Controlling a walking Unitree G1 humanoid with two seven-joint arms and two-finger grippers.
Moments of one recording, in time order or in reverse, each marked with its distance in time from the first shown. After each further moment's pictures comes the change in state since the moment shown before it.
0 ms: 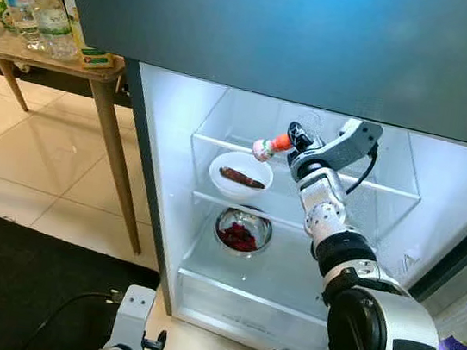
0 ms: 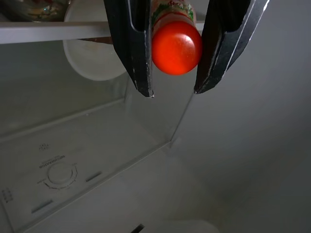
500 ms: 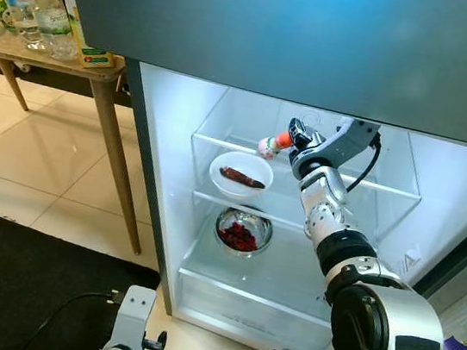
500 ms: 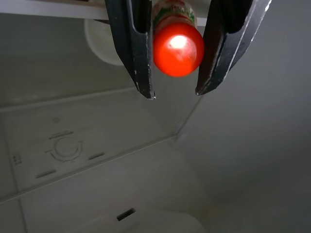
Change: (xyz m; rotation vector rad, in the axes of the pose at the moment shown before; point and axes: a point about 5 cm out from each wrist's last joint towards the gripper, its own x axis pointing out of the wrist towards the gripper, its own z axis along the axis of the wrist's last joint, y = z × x) left arm 0.000 -0.001 0.000 0.006 0.001 -0.003; right arm 0.000 0.002 0.003 -0.178 -0.039 0.039
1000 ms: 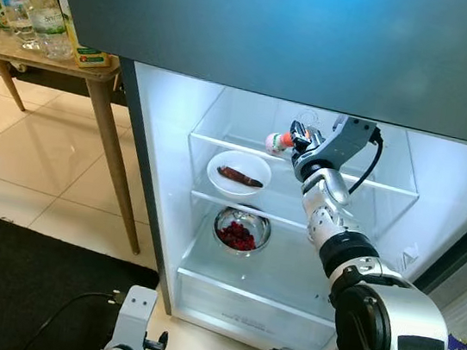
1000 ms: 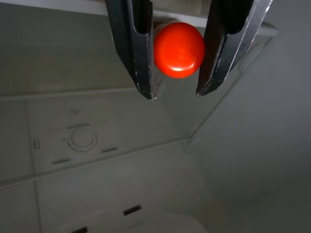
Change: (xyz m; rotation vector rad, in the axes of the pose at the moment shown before) left arm 0.000 -0.002 0.000 0.003 0.001 -0.007; right arm -0.001 -0.005 0.001 -0.113 -0.002 -0.010
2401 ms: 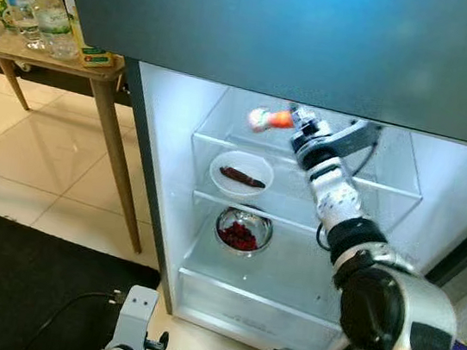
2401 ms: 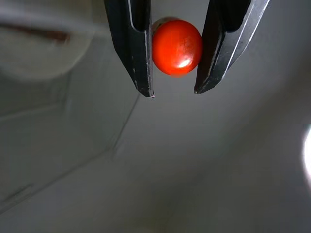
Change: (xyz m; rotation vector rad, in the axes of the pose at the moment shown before) left arm 0.000 -0.001 0.000 0.003 -0.001 -0.005; right arm -0.002 0.021 -0.013 0.445 0.125 0.306
